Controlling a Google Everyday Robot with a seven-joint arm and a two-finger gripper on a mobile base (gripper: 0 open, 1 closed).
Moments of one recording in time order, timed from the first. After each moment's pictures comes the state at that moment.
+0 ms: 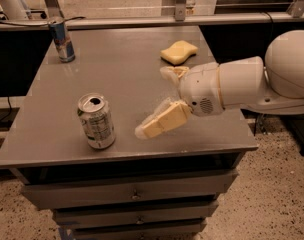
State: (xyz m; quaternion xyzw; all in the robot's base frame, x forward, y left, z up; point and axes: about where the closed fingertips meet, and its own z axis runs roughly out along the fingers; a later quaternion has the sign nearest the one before) arm 0.469 -0.002 0.920 -0.52 0.66 0.30 0.45
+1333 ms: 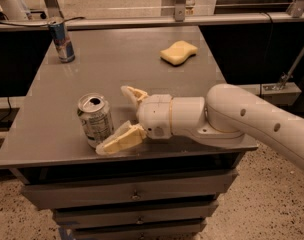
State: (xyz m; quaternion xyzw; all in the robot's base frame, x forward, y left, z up) arm 0.476 0.089 0.862 -0.50 0.58 0.39 0.51
